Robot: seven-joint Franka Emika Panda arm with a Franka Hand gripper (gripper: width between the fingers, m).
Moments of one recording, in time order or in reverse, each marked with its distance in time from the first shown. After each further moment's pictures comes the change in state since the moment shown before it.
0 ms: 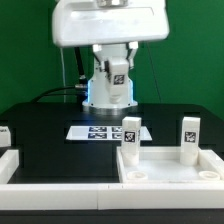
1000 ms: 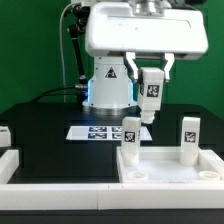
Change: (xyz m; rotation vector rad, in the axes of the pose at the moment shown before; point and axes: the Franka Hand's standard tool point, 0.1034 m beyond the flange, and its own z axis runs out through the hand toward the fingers) arm 0.055 -0.034 0.045 -0.151 0.282 0.055
